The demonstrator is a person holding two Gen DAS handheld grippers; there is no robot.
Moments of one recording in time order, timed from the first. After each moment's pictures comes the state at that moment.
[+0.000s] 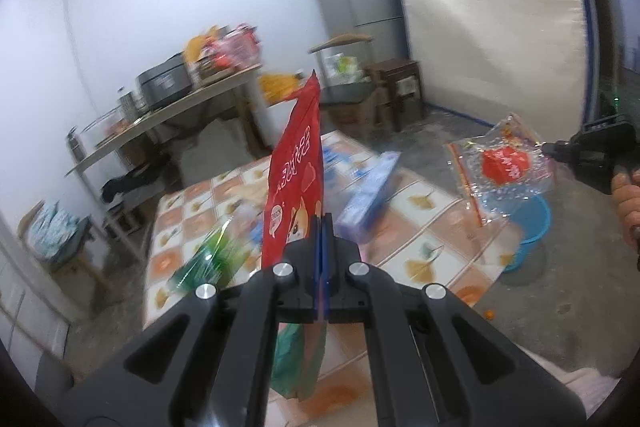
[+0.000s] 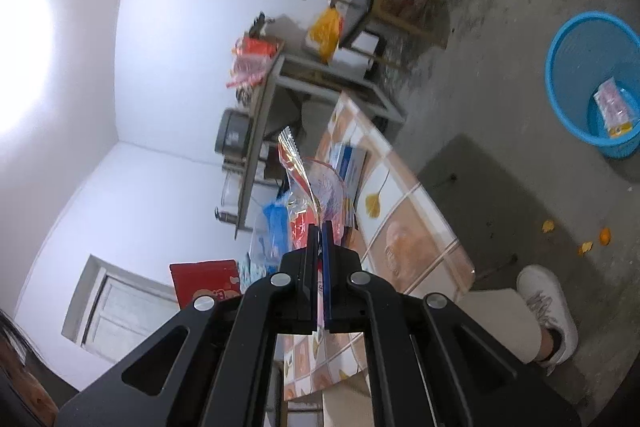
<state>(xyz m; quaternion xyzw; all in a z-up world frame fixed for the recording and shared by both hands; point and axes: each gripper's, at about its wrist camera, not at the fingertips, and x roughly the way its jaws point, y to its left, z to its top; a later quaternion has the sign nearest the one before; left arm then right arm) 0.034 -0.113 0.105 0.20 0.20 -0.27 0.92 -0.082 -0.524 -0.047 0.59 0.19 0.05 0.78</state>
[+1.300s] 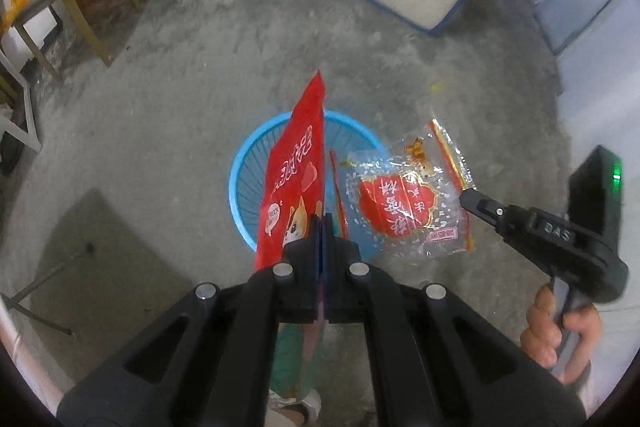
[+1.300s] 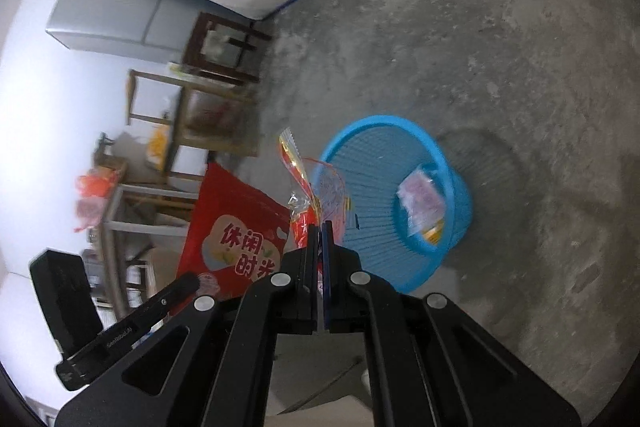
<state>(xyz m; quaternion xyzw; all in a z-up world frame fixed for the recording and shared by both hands) 0.133 -0.638 -0.142 0.27 0.52 -0.49 0.64 -0.132 -0.755 -0.217 0.61 0.23 -0.27 0.71</state>
